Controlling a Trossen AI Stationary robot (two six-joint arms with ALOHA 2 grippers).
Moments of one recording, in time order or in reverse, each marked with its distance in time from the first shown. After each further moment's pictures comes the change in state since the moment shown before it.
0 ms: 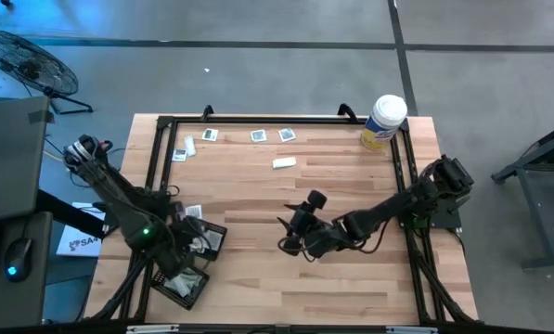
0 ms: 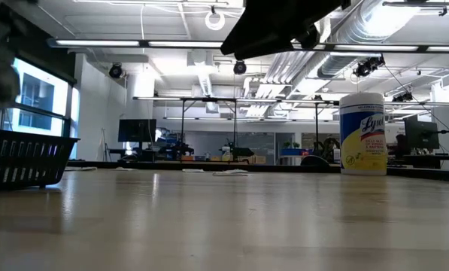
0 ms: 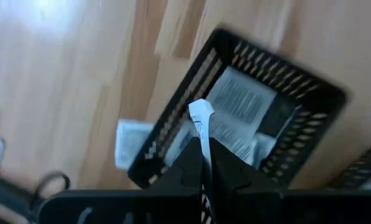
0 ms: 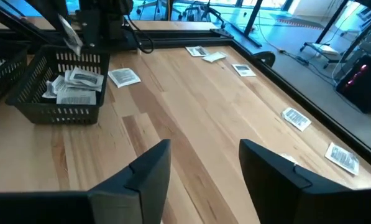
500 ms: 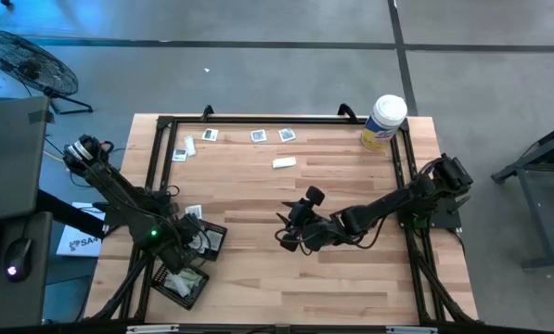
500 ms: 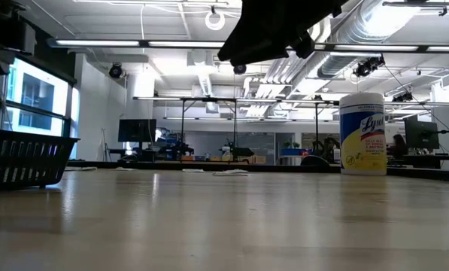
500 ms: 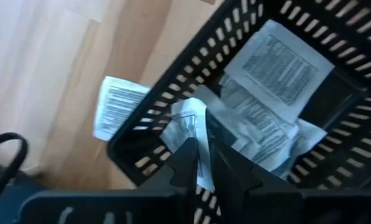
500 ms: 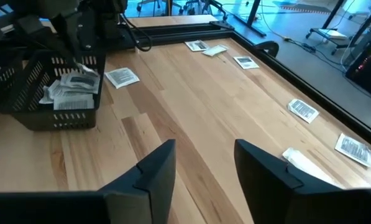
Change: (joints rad) left arm 0.003 0.001 -0.209 0.158 0.078 -0.162; right arm -0.043 0.000 0.000 0.000 -0.055 0.046
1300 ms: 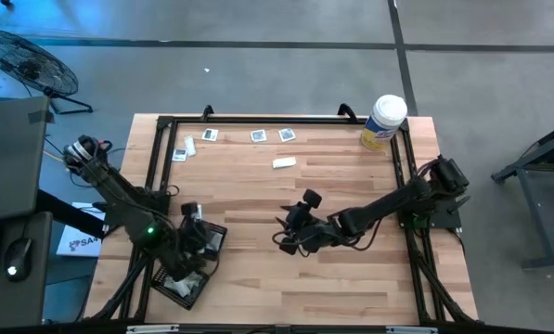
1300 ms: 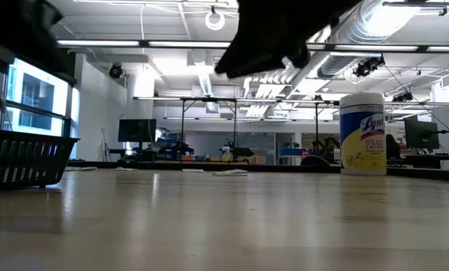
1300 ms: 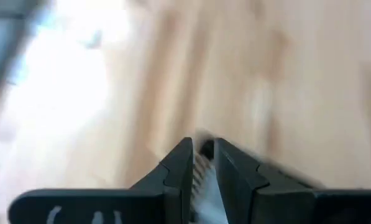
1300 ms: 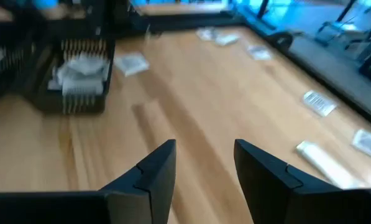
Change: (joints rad) left arm 0.032 -0.002 0.153 0.152 -0.356 0.429; right arm 0.000 0.038 0.000 0.004 -0.049 0.003
